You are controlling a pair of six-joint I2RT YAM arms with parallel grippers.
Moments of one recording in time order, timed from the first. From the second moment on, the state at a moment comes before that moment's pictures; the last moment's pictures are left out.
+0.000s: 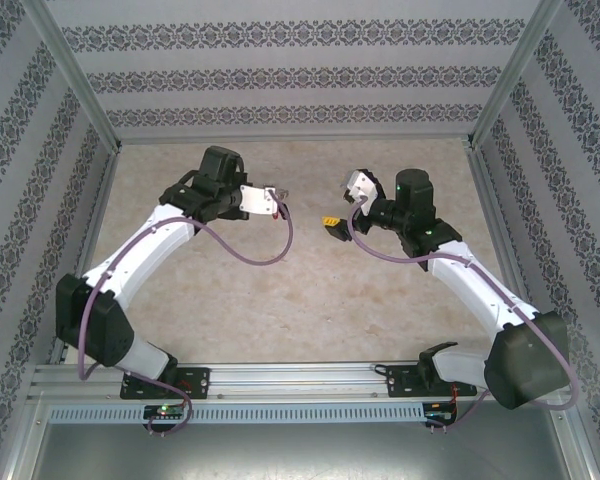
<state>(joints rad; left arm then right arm) -0.41 1.52 1.34 -0.58 -0.04 1.28 0.32 1.25 0.90 -0.03 -0.61 -0.46</state>
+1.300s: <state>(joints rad) -0.58 1.80 1.10 -0.20 -0.40 0.62 0.32 1.21 0.82 0.07 -0.49 -0.28</state>
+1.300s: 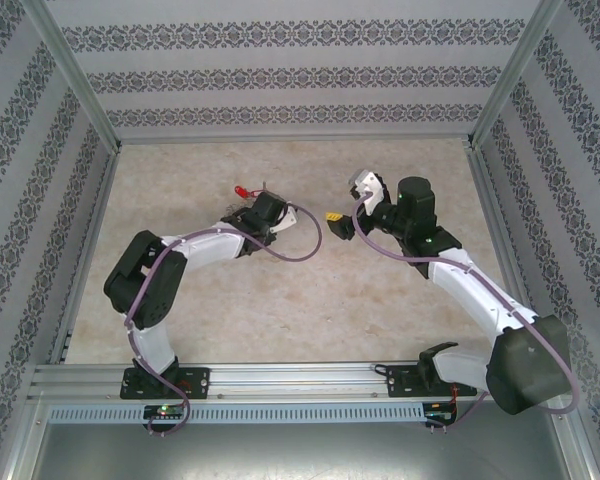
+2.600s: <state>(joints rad) 0.03 1.12 0.43 0.13 -0.11 0.03 0.10 1.19 0.30 0.56 0.02 0.00</state>
